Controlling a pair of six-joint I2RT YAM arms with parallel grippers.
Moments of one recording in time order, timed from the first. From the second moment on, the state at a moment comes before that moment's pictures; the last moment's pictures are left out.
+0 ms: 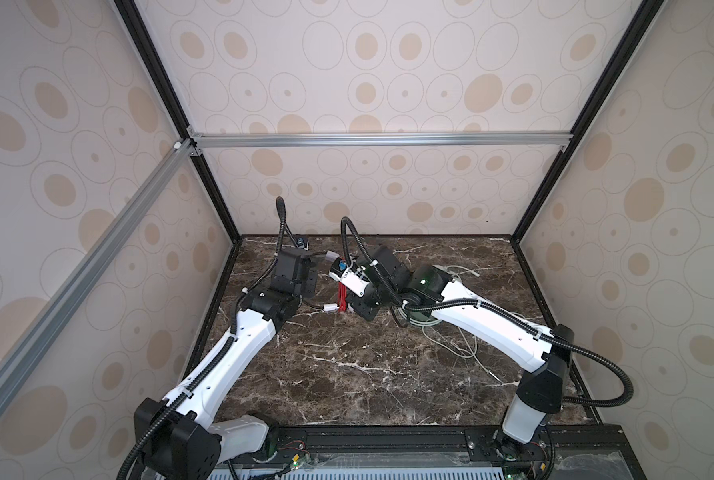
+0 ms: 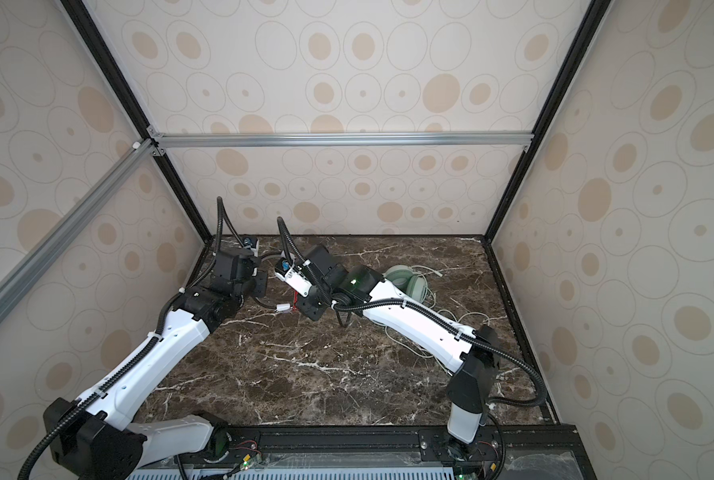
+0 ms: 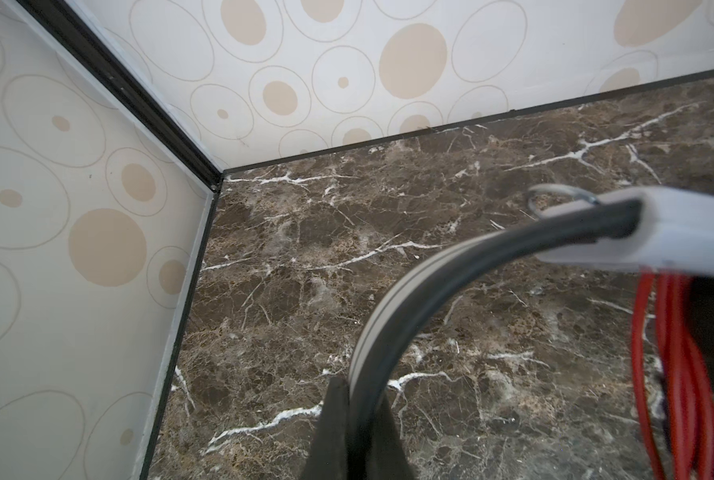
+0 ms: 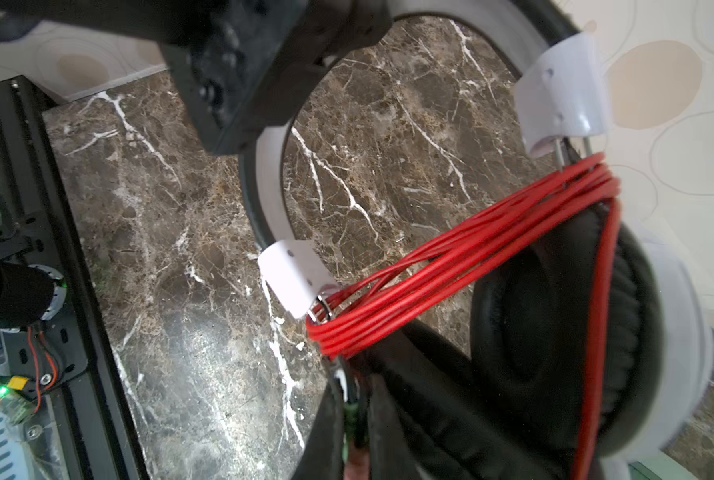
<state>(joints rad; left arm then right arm) -0.40 1.22 1.13 -0.54 -0.41 -0.04 0.96 1.75 1.82 -0.86 0.03 -0.13</state>
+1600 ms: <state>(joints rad) -0.40 1.07 0.99 -0.44 -0.15 0.00 0.97 1.87 1.96 -1.02 0.22 -0.16</state>
